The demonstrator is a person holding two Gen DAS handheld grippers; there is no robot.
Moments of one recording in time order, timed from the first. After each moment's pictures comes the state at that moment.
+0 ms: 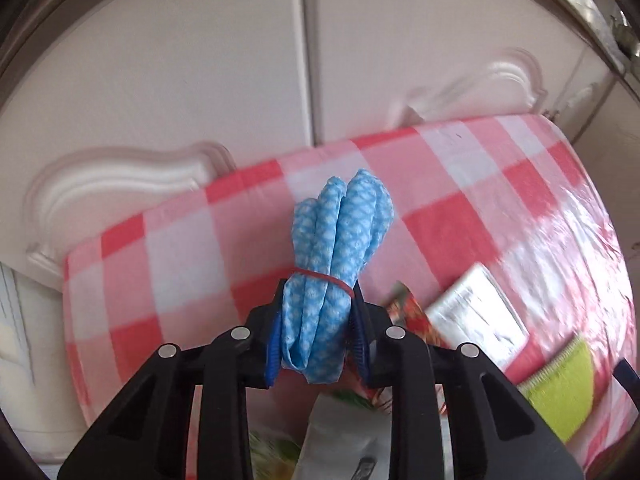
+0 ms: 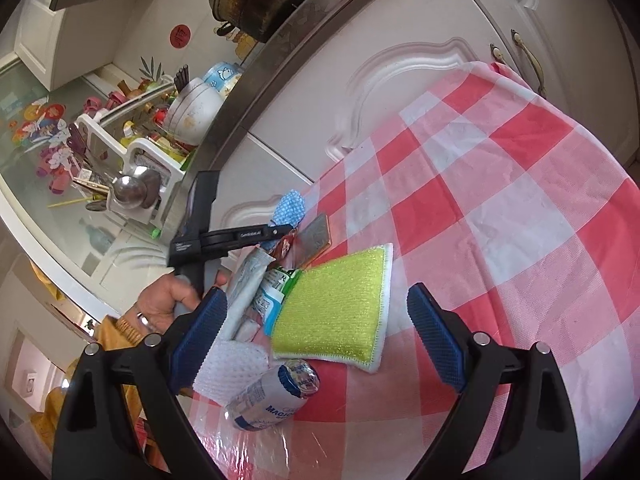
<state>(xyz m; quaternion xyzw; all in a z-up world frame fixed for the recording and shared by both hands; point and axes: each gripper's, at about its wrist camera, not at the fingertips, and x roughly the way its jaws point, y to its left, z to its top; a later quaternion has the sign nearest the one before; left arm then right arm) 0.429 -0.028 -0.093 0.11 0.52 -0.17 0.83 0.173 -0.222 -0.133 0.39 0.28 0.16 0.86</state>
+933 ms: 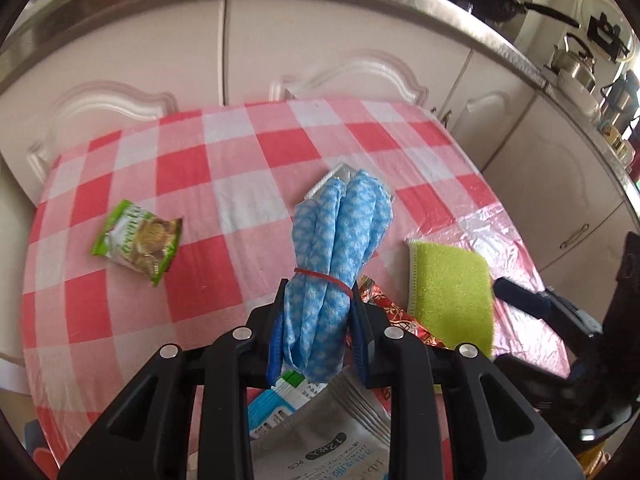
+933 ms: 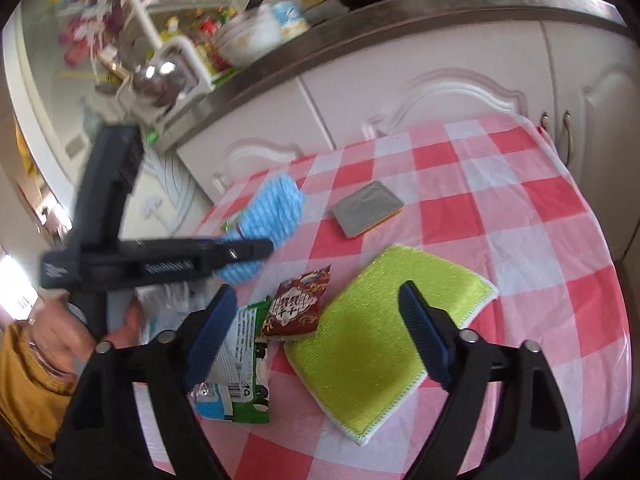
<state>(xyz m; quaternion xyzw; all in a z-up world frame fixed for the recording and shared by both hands) 0.259 -0.041 -0.058 0.01 0.47 -0.23 0.85 0.162 -0.167 -0.108 0.18 0.33 0.18 0.91</state>
